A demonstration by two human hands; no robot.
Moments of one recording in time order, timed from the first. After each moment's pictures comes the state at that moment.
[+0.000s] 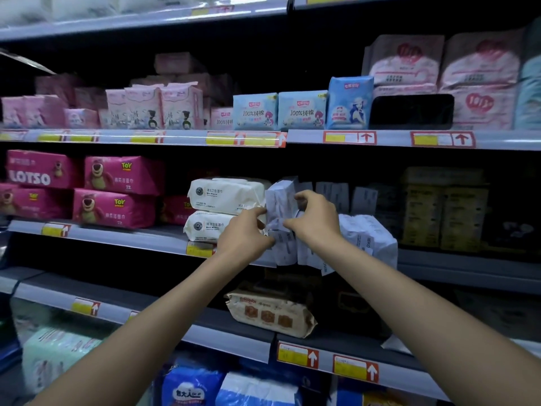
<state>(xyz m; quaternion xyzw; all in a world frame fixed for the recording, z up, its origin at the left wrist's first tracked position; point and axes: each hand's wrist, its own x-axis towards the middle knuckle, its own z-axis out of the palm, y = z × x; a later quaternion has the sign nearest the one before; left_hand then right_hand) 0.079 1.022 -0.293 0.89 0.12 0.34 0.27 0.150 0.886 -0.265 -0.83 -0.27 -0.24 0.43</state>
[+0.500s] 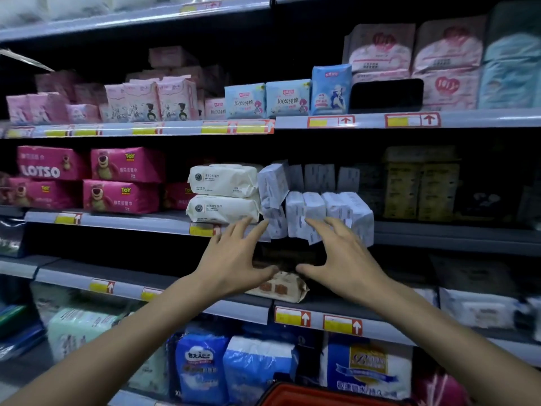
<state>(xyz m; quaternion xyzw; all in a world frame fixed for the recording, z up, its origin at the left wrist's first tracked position) -0.015 0.986 -0.336 0.97 0.06 0.24 -0.01 0.059 0.771 -0.328 -0.89 -0.34 -0.19 0.22</state>
